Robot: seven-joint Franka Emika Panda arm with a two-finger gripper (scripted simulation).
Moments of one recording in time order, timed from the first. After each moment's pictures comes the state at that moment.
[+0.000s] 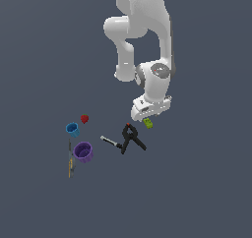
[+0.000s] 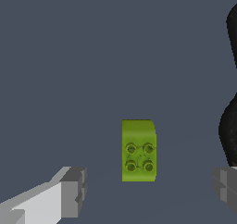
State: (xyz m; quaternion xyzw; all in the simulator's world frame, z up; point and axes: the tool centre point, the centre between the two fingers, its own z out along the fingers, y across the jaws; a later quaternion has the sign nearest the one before) arm -0.094 0.122 0.062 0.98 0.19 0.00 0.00
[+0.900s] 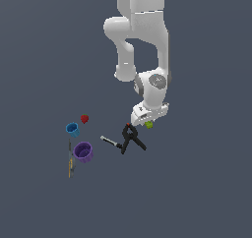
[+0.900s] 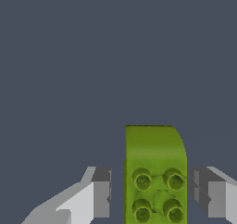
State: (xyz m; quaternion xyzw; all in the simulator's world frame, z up) arm -0.096 0.122 0.014 0.98 0.19 0.00 0.00
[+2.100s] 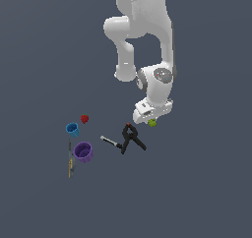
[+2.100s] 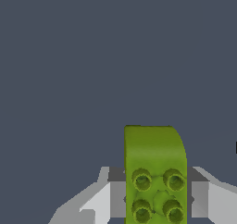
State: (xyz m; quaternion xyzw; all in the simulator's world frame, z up) arm -0.085 0.132 0.049 0.98 0.19 0.00 0.00
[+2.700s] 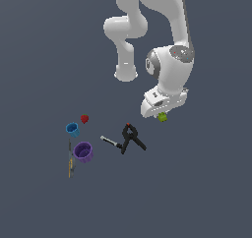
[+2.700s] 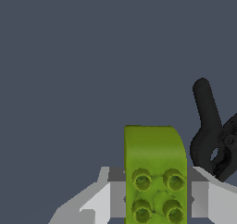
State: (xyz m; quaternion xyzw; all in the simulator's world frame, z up) arm -0.053 0.158 0.143 0.98 0.19 0.00 0.00
